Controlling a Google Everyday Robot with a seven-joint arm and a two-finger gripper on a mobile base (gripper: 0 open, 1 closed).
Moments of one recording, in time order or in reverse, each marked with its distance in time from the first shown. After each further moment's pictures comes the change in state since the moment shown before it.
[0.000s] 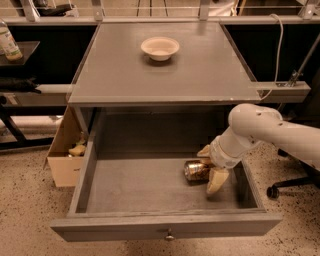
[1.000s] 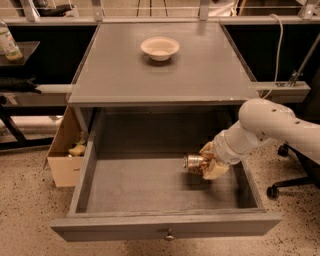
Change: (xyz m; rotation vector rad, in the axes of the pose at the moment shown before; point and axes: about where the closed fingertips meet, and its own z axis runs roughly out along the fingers) arm -0.017 -0.007 -0.026 0.074 -0.068 -0.047
